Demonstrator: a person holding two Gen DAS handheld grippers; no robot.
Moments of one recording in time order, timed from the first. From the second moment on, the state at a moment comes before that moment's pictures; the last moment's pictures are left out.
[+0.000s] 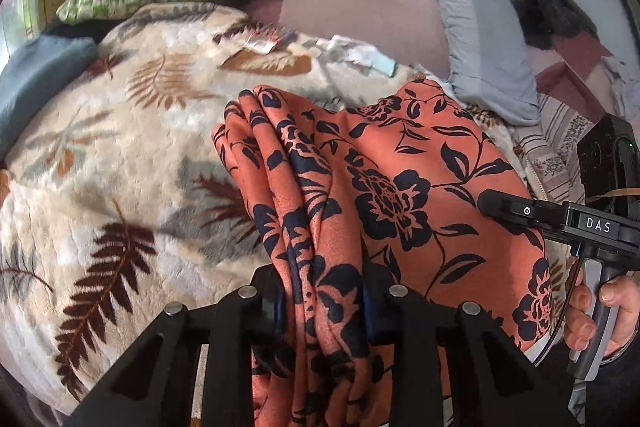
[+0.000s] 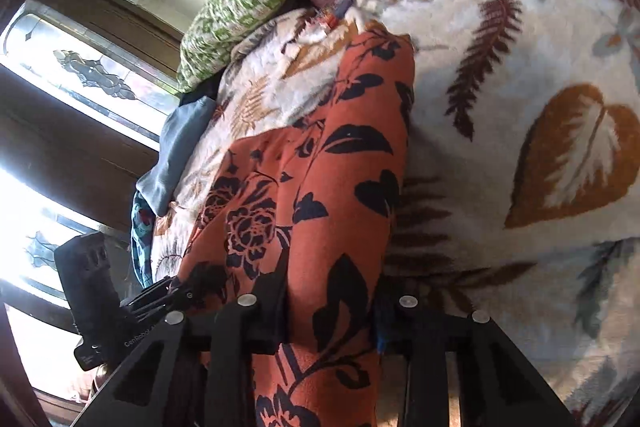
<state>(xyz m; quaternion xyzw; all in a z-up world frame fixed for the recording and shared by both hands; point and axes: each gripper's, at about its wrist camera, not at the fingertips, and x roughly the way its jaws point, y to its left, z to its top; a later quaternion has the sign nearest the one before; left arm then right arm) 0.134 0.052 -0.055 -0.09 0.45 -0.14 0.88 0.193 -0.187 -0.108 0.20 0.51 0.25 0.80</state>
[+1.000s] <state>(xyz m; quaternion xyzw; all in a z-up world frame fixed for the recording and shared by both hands) 0.116 -0.014 -0.123 0.01 0.53 -0.08 0.85 0.115 -0.283 -0.129 0.27 0.51 0.16 0.80</state>
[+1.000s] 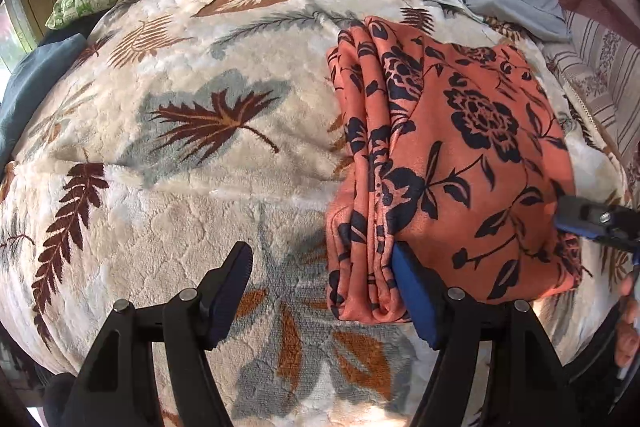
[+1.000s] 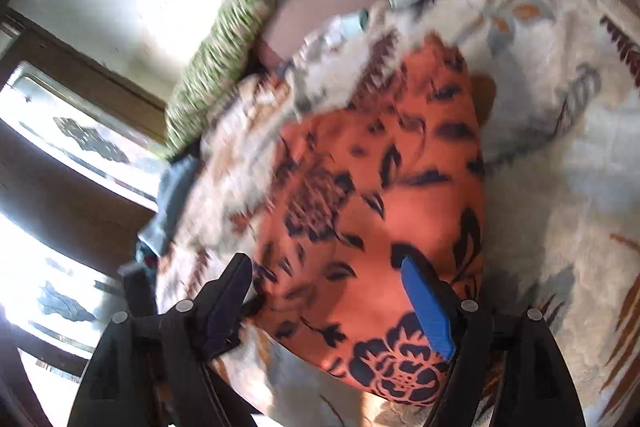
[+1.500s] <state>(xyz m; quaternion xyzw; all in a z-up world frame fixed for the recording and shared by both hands) 0.059 -0.030 -0.011 0.00 0.41 -0.08 0.91 0.050 -0.251 -0.024 0.06 0.47 0.00 0.88</state>
